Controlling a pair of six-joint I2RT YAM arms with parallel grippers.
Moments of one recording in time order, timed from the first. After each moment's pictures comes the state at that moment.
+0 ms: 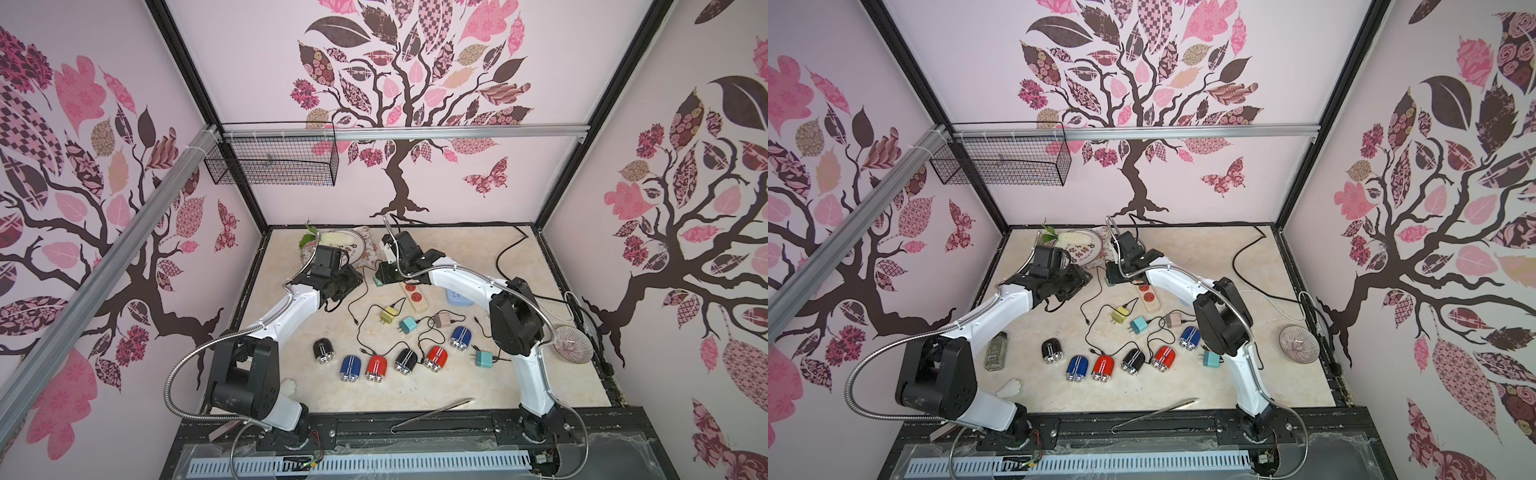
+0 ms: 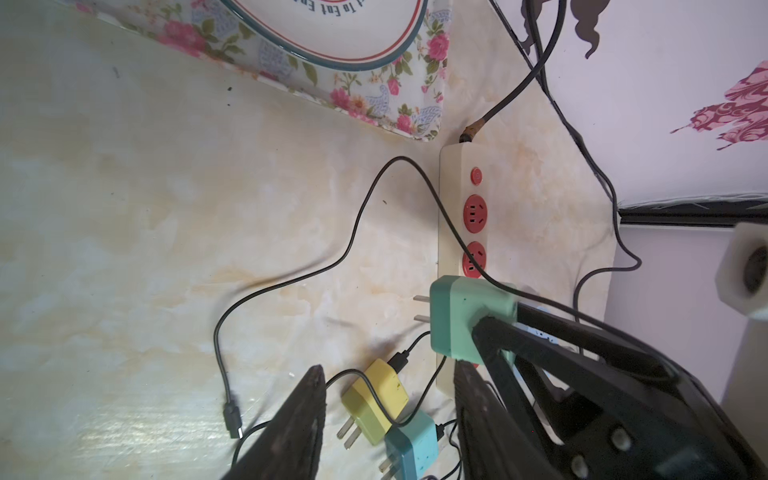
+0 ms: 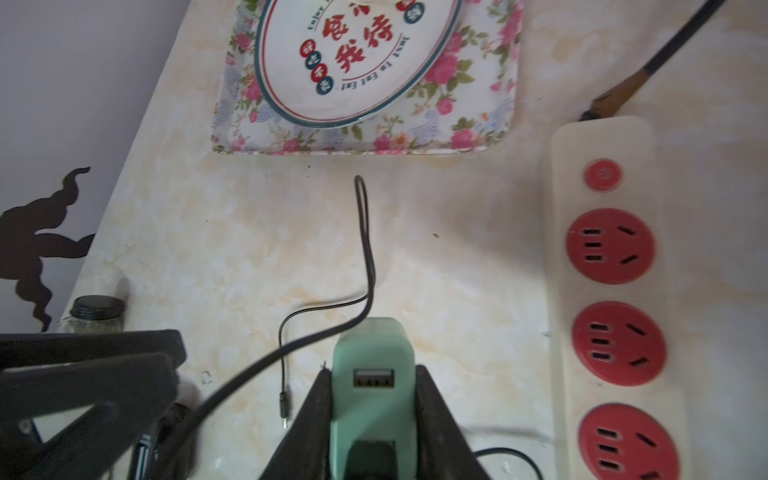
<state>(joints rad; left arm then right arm) -0.26 1.51 1.05 -0.38 0.17 -0.84 0.71 2.15 1.81 -0.45 -0.18 0.44</state>
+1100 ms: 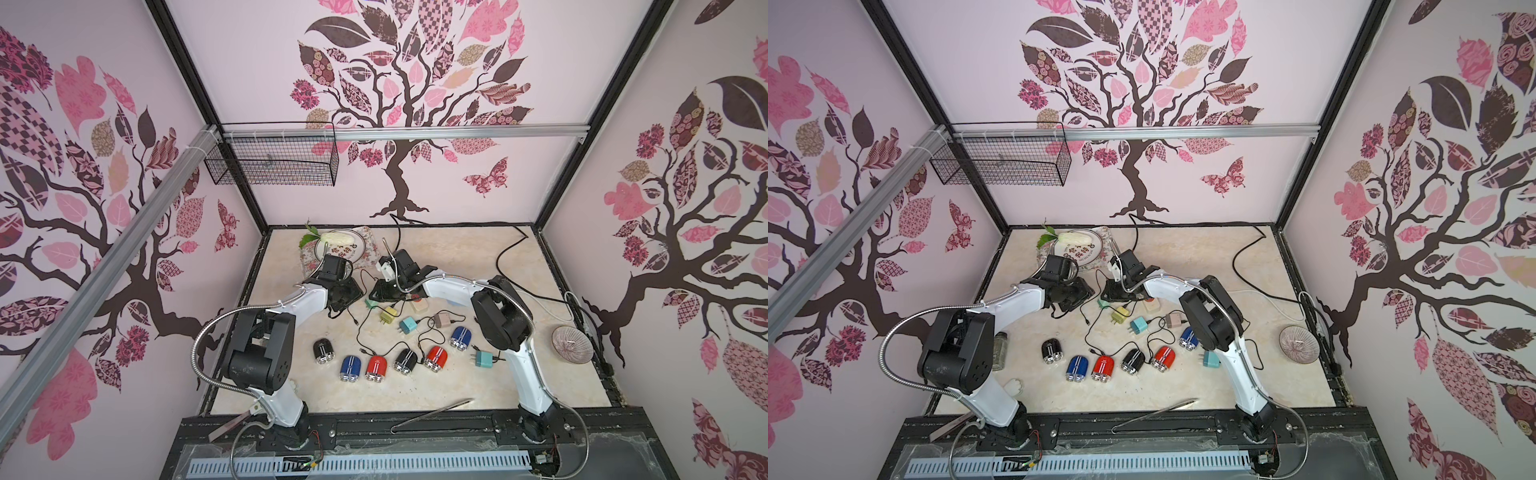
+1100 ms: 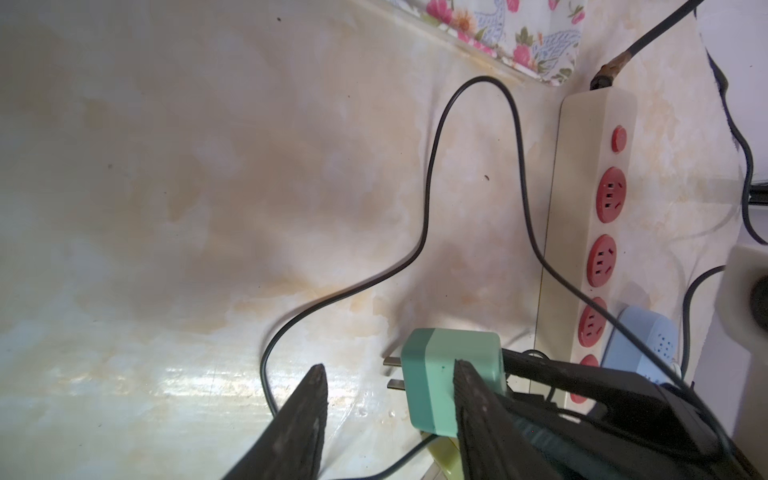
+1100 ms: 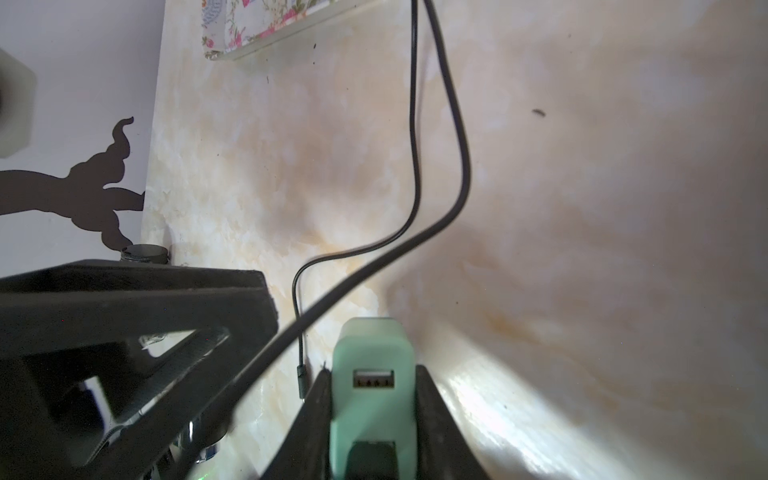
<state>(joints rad) -0.25 1.70 1.01 -0.32 0.19 -0.79 0.70 2.24 1.64 -0.26 -0.43 0.56</state>
